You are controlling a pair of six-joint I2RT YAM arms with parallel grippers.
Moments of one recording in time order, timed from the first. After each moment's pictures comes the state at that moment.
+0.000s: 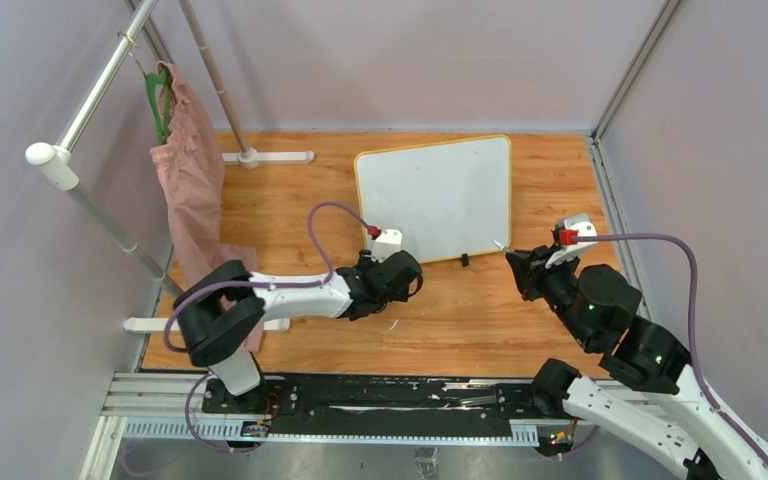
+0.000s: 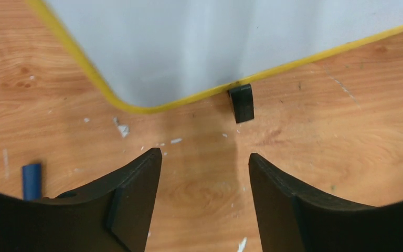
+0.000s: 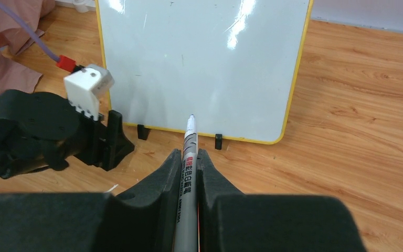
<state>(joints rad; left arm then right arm) -1.03 1.70 0.91 -0.15 -0.60 -0.72 0.86 0.45 0.88 -0.61 0.47 0.18</state>
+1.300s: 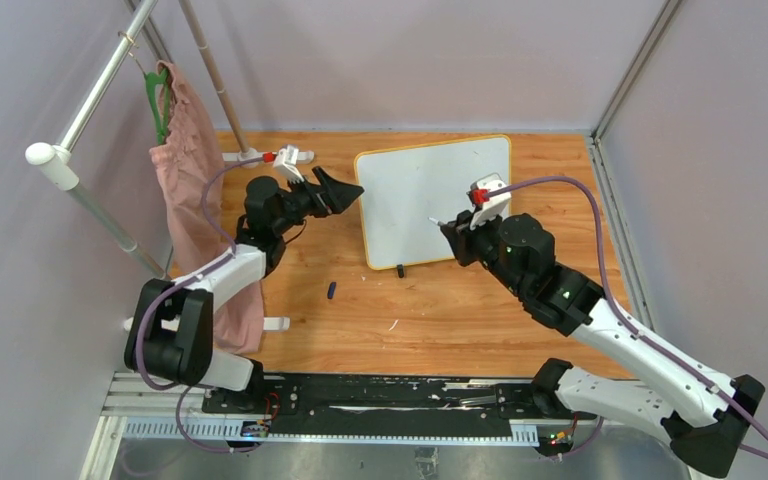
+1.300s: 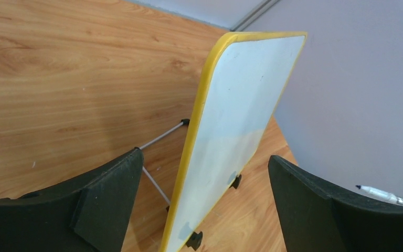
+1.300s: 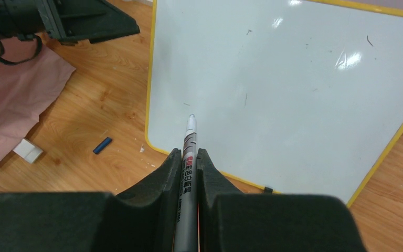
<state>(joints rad) -0.23 1.39 0.72 0.60 0.47 -0.71 0.84 0.88 0.90 -0.23 0.28 0.11</state>
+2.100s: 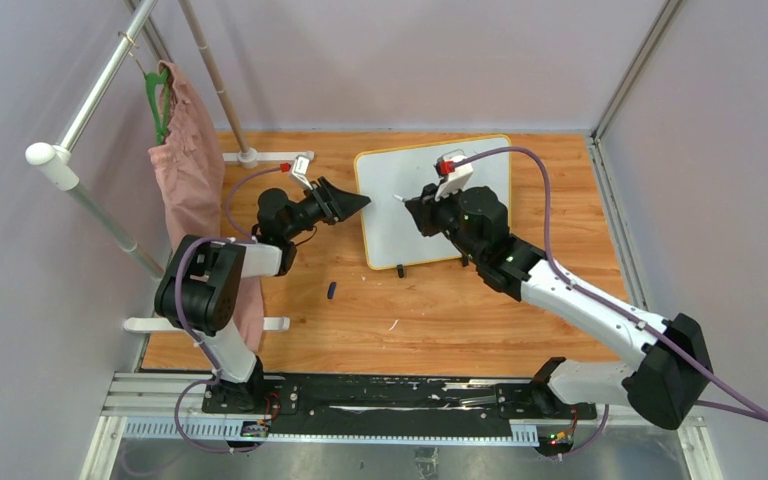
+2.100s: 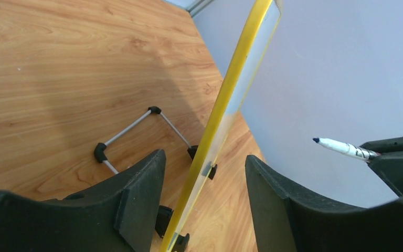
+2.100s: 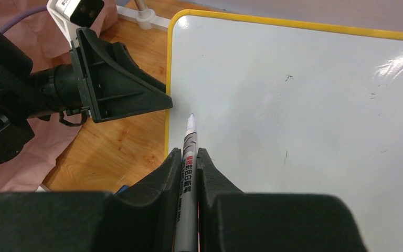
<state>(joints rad) -0.22 1.70 0.69 1.06 0.66 -0.91 0.77 1.18 0.94 0.11 0.15 0.18</state>
